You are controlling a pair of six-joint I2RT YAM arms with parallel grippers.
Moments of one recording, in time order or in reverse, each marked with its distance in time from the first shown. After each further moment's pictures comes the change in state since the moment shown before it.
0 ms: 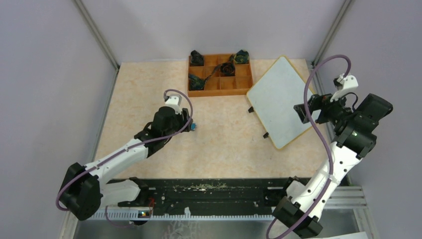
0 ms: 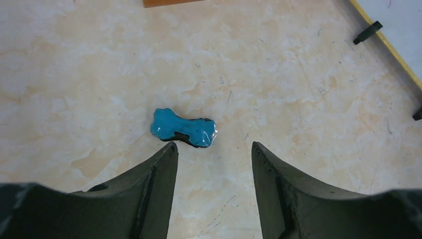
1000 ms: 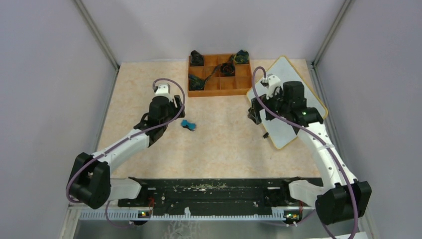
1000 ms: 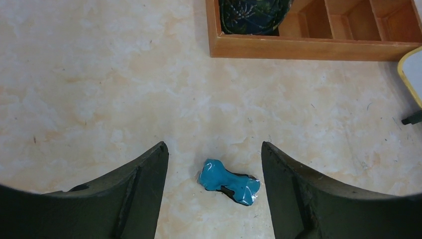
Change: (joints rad) left arm 0.153 0.113 0.072 0.114 -0.088 -0.006; right arm 0.870 0.188 -0.268 0.383 0.579 0.221
